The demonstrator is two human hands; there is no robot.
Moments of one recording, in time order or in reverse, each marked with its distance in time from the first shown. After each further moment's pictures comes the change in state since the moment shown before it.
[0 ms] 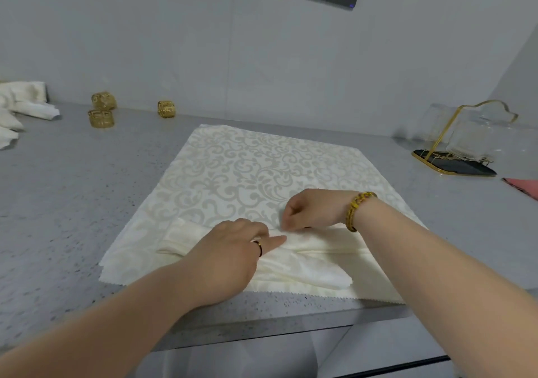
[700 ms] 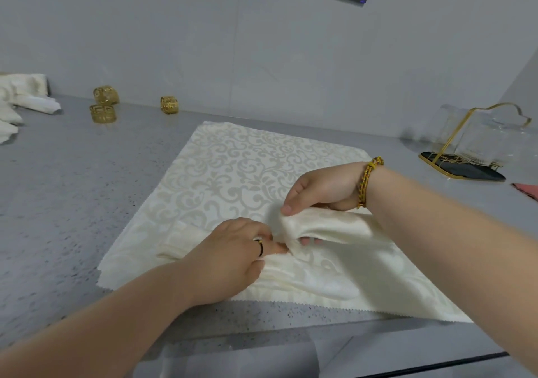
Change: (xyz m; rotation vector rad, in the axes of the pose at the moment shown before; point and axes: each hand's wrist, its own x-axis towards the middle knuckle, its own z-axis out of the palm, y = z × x) left_hand 0.005 -0.010 -0.001 -0.147 0.063 0.006; right_hand 0.006 -0.010 -0.036 0.434 -0.392 -0.027
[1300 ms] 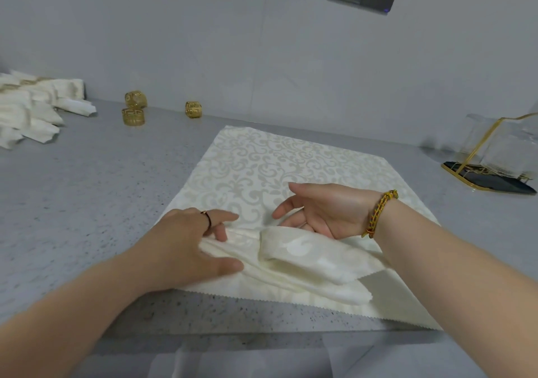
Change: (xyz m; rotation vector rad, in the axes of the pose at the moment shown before) left_hand -0.050 -0.033 -0.039 -0.184 0.024 -0.385; right_hand 0.020 0.002 0.026 0.572 -0.014 -0.076
